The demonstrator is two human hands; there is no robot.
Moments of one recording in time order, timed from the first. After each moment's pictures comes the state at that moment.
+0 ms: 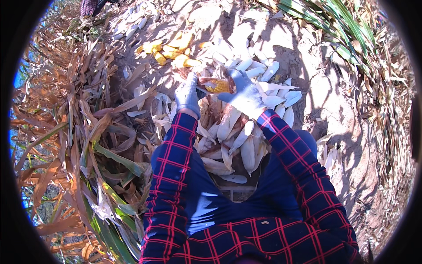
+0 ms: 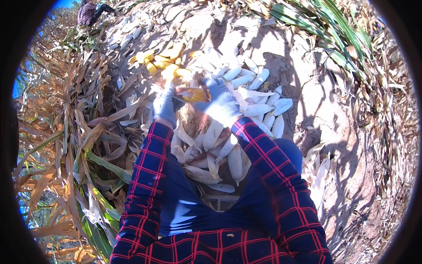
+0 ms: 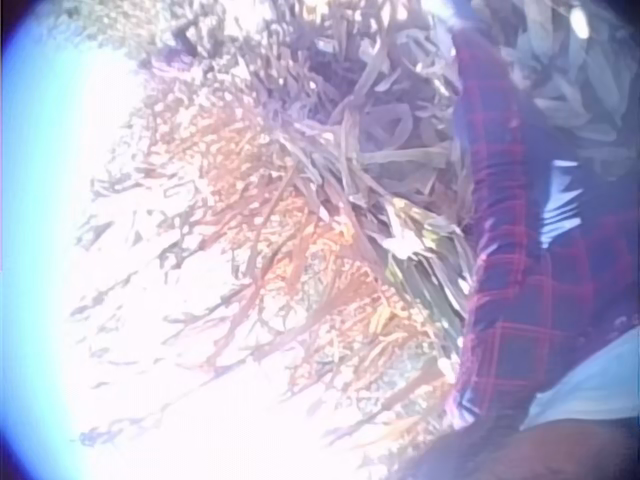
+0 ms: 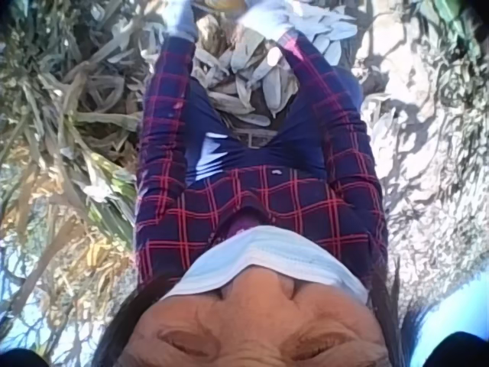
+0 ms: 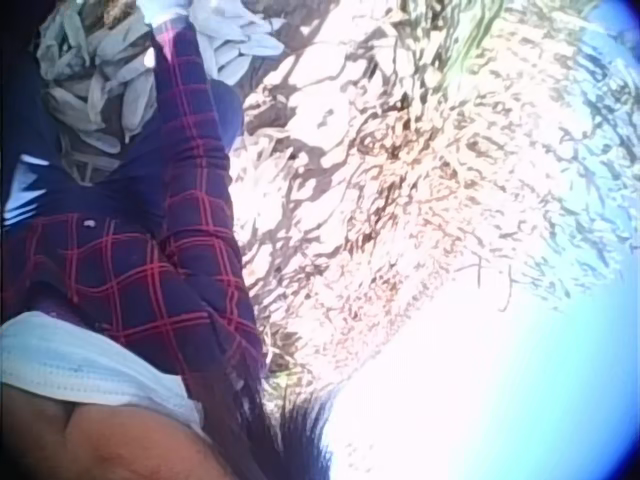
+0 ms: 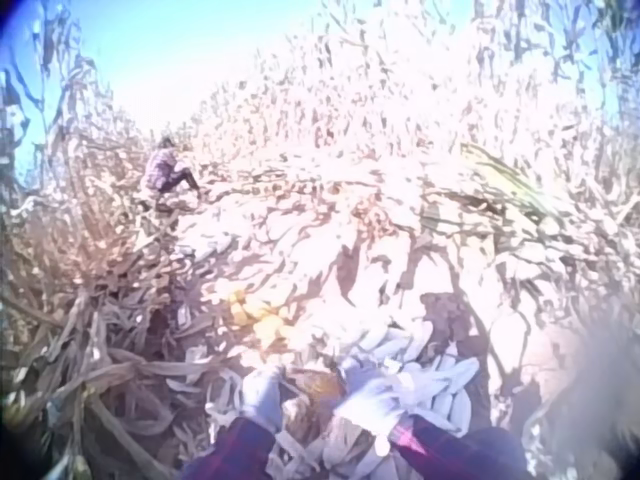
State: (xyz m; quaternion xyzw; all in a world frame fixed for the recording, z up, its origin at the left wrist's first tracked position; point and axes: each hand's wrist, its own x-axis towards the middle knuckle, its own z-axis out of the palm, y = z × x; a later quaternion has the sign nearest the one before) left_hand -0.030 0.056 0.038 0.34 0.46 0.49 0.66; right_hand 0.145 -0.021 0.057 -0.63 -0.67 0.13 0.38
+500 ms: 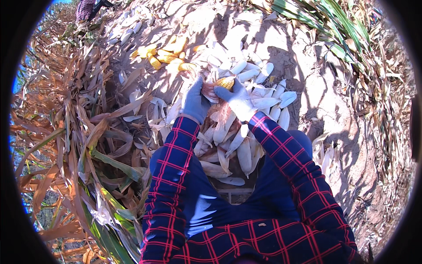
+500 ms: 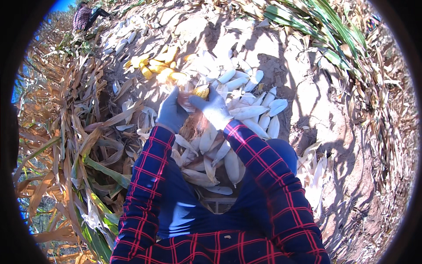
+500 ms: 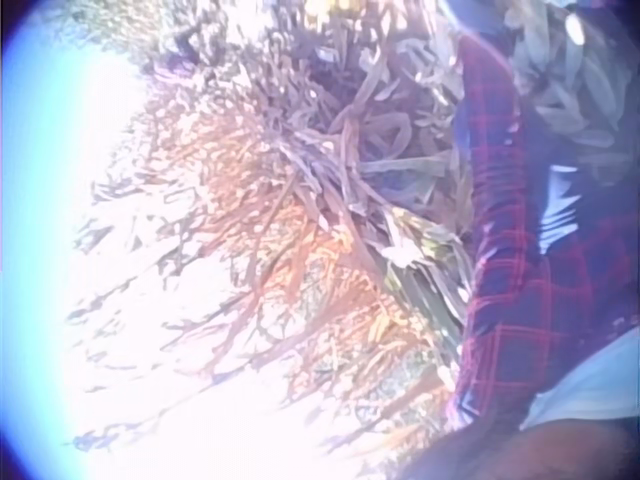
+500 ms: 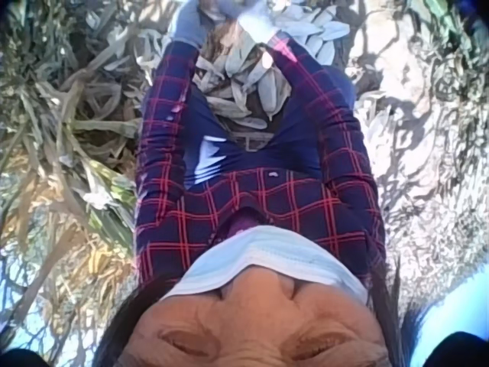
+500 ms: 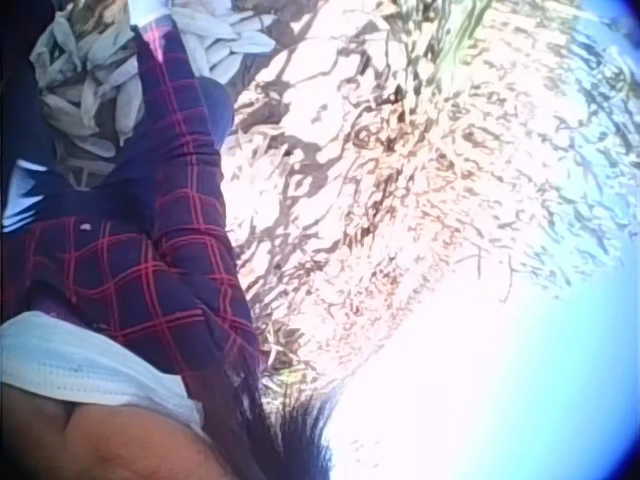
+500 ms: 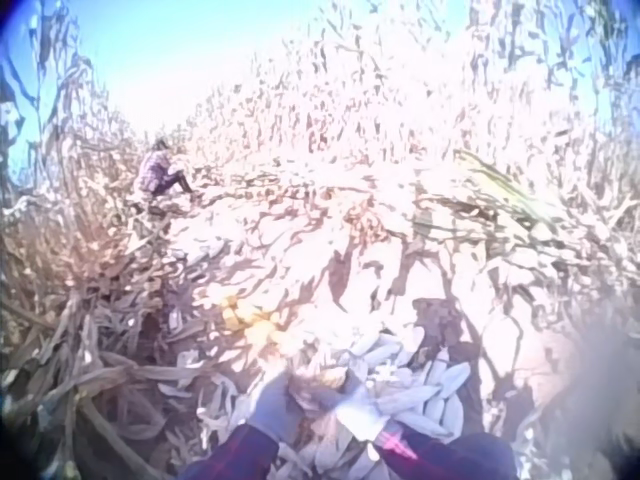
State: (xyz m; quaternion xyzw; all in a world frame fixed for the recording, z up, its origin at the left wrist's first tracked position) left_hand -0.008 0.046 0.041 0.18 0.26 0.41 0.86; right_hand 0.131 -0.018 0.044 -0.53 -0.46 0.40 0.58
